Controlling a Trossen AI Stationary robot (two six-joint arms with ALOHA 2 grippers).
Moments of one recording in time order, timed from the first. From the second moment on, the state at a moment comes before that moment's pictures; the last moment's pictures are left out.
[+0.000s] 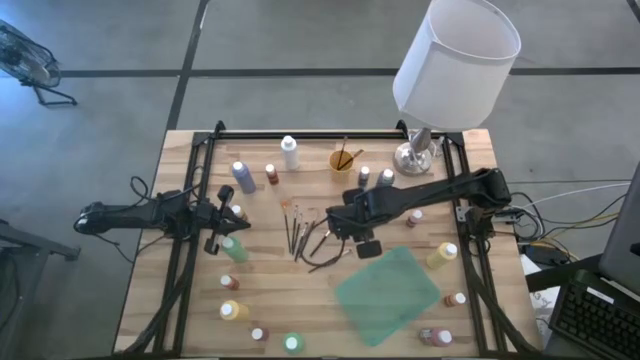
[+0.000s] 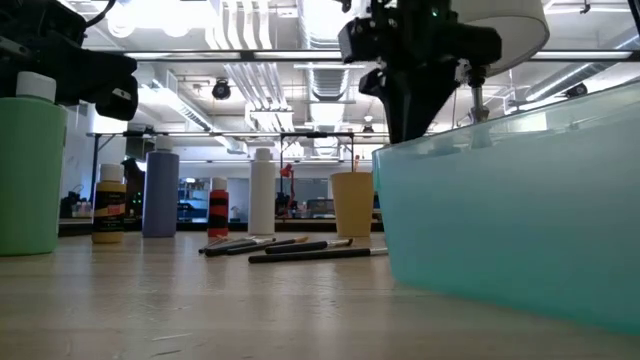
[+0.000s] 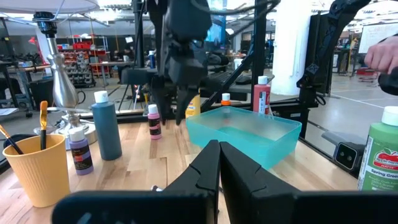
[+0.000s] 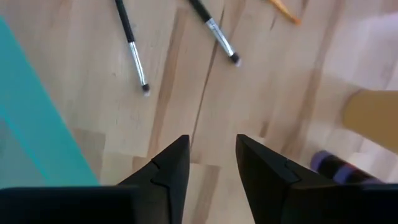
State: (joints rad) left arm -0.02 0.03 0.01 0.04 0.16 0.02; right arm 0.12 1.86 1.55 -1.10 0.14 -0.11
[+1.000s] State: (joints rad) left arm -0.02 0.03 0.01 0.04 0.16 0.02; right arm 0.19 1.86 1.28 -0.70 0.03 -0.07
